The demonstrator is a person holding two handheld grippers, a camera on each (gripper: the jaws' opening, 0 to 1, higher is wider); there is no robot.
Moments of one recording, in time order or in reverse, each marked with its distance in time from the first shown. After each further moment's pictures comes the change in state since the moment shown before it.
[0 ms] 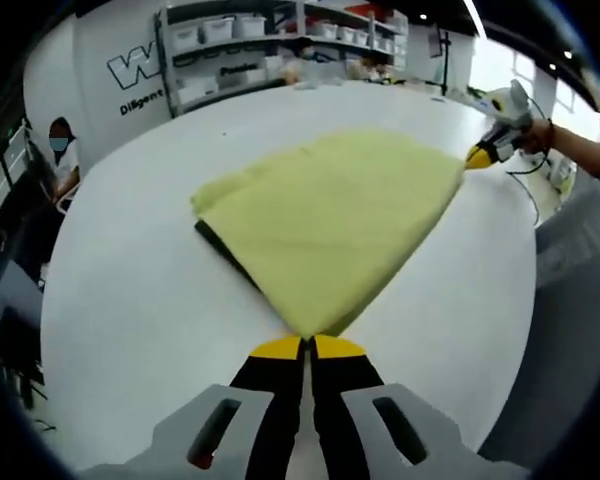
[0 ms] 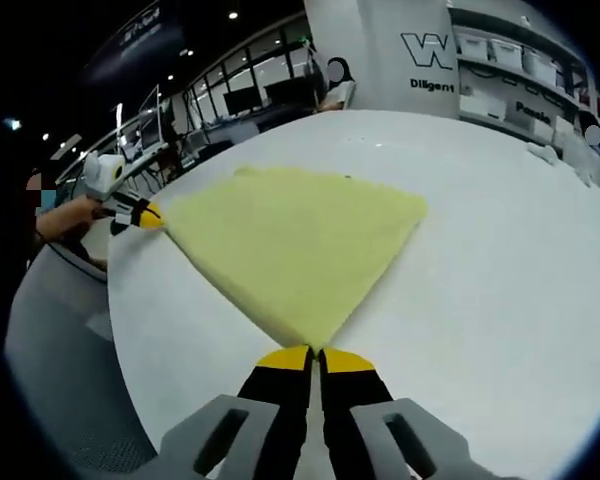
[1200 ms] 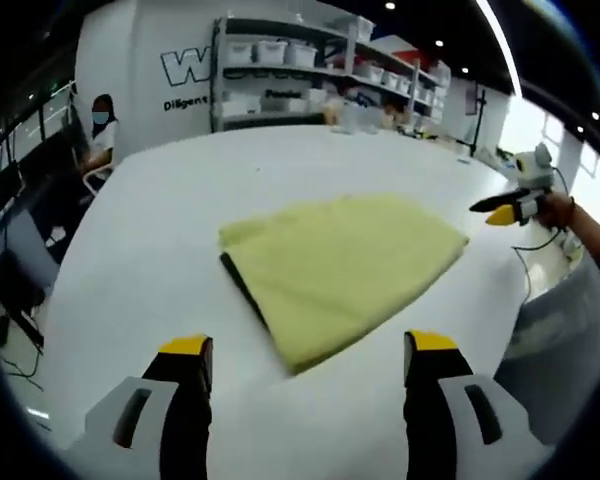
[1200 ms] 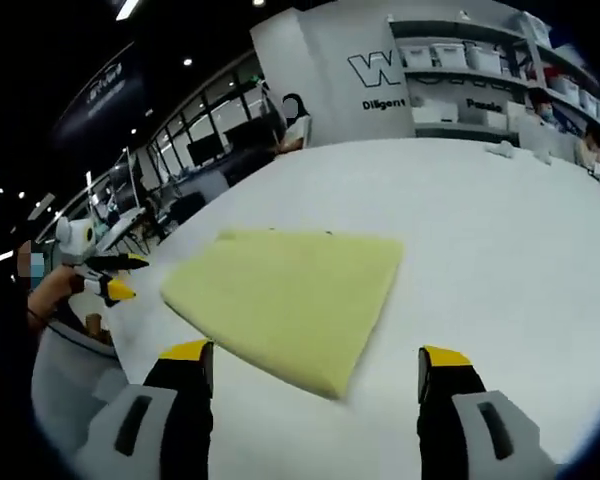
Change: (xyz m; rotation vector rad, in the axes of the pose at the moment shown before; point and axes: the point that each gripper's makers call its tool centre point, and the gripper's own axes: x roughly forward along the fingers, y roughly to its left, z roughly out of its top) left arm -0.052 -0.014 0.044 -0.200 -0.165 0.060; right arm -0.035 0.017 0.056 0.180 -0.169 -0.102
